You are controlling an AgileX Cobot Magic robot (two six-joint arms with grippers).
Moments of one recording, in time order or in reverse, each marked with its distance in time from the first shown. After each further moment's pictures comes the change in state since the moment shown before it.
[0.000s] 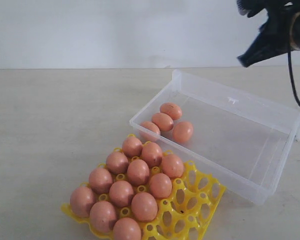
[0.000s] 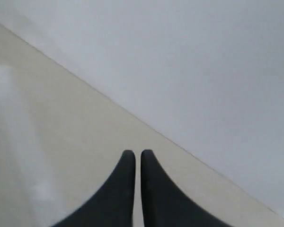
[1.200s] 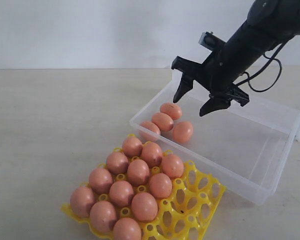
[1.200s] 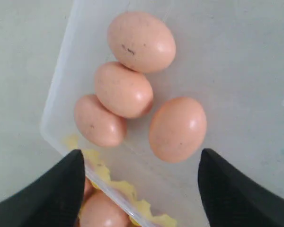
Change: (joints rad) left arm 0.000 0.000 0.000 0.000 0.000 0.000; right arm -0.016 0.435 -0.479 2.245 0.605 -1.056
